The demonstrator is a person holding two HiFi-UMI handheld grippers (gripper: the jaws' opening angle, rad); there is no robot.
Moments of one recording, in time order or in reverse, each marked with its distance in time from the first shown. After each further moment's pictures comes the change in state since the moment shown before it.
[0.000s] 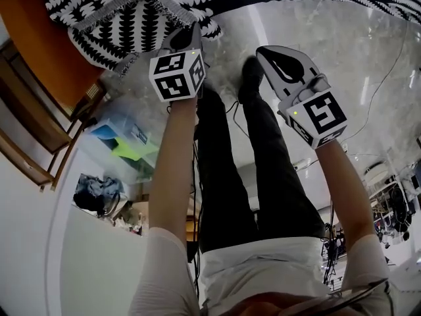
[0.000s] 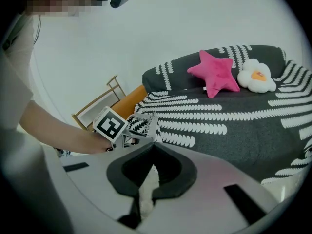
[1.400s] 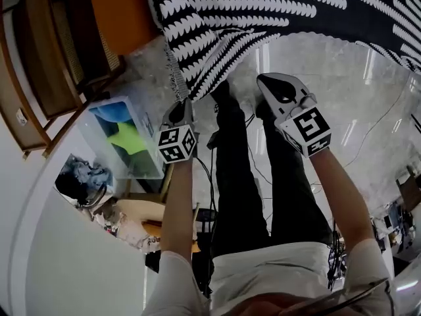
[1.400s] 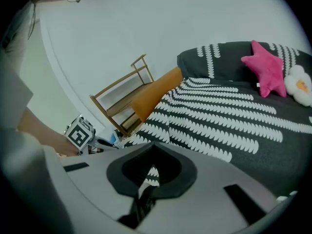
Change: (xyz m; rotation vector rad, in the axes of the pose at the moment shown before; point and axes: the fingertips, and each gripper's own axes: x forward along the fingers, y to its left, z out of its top) left arm -0.222 0.158 -0.217 -0.294 0.040 0.225; right arm 0.096 0.169 -0.014 -0.171 0.154 0.181
